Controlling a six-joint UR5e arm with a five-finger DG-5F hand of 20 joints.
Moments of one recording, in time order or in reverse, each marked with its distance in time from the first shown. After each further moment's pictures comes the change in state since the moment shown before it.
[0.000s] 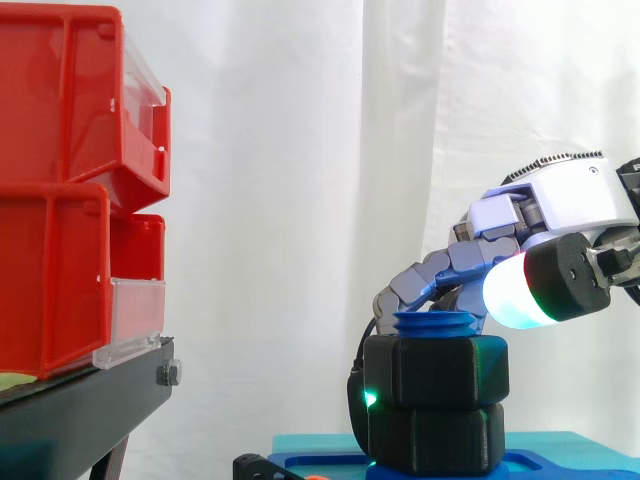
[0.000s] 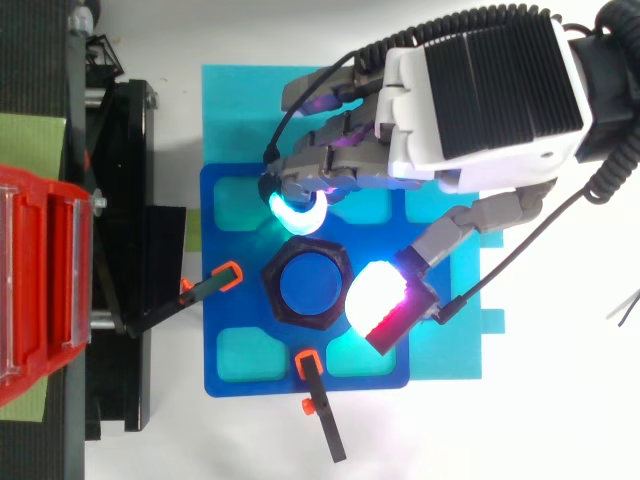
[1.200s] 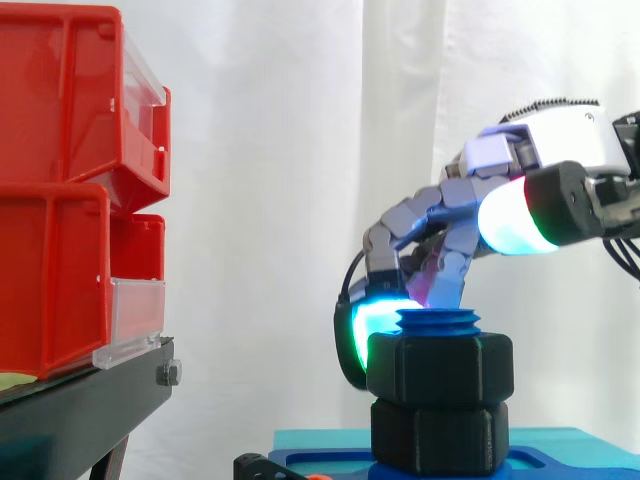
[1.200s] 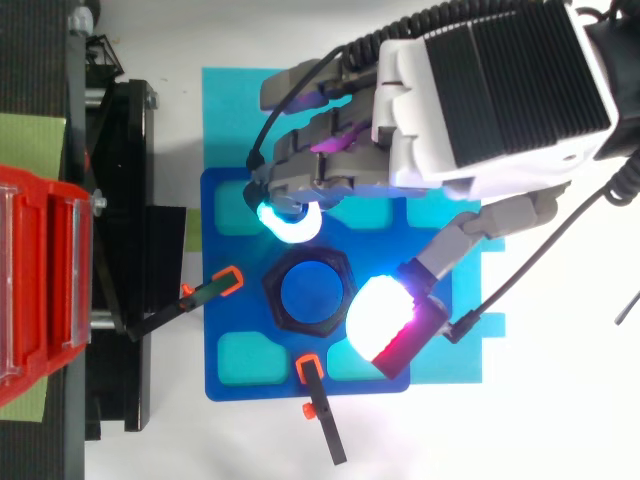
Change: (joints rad) arm -0.011 0.005 0.067 -0.019 -0.069 -0.047
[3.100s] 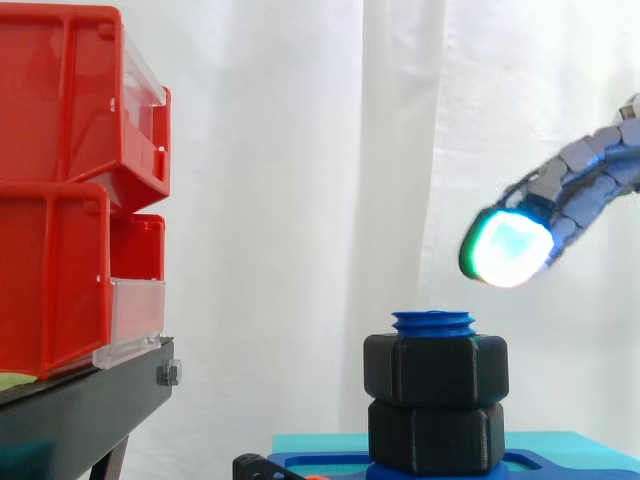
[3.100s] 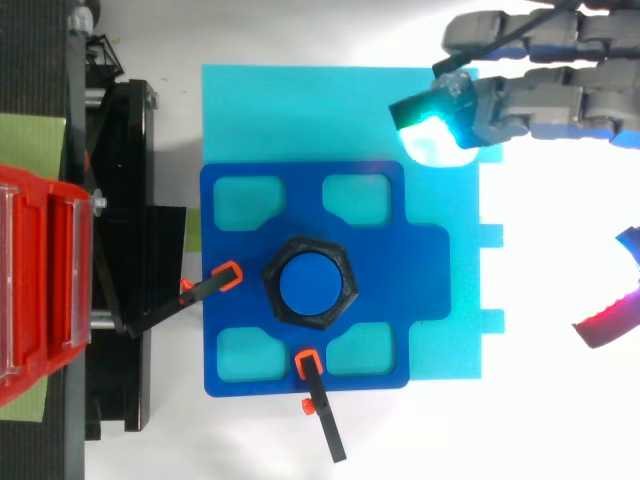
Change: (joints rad) arm 0.047 0.345 -0.395 0.012 0.257 -0.048
